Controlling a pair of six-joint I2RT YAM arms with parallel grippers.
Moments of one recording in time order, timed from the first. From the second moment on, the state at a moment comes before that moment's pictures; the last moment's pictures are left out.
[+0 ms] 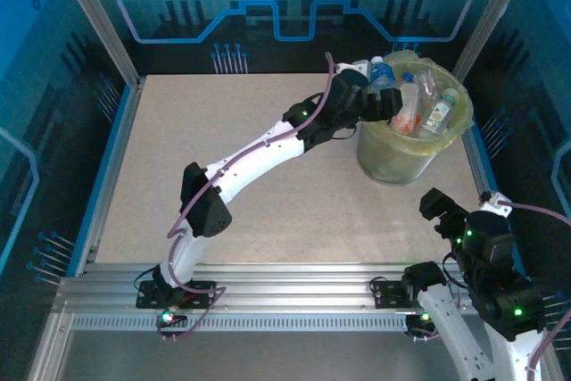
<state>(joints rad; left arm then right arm) -0.87 2.15 2.24 -0.44 -0.08 -0.76 0.21 0.29 0.98 -1.21 0.34 0.72</state>
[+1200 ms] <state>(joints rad) -0.68 1.23 1.04 -0.22 -0.34 -0.73 0.27 0.54 0.71 -1.02 0.21 0.55</state>
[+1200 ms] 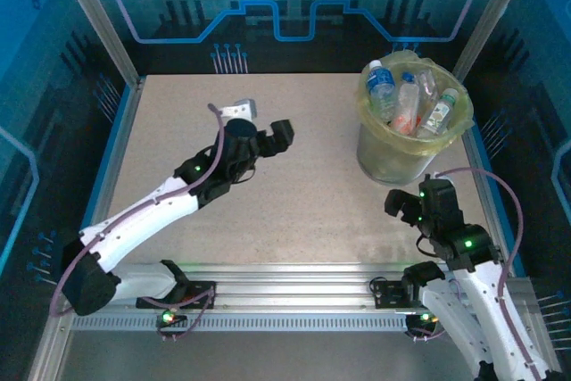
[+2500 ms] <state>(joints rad) -0.31 1.38 0.48 0.64 -0.34 -0.14 0.05 0.87 0.30 0.09 0.09 -0.07</state>
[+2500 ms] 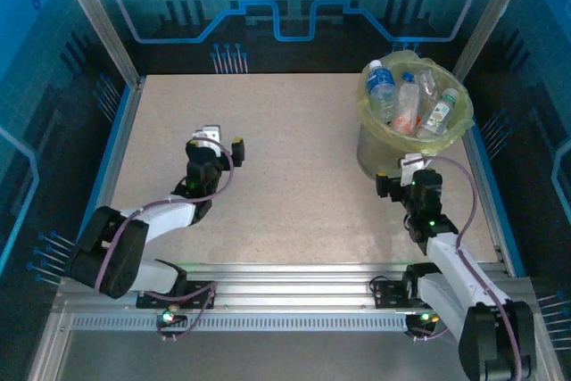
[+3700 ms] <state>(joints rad) 0.00 1.54 0.32 0.84 -0.03 -0.11 0.03 1.46 0.39 0.70 -0.12 -0.09</state>
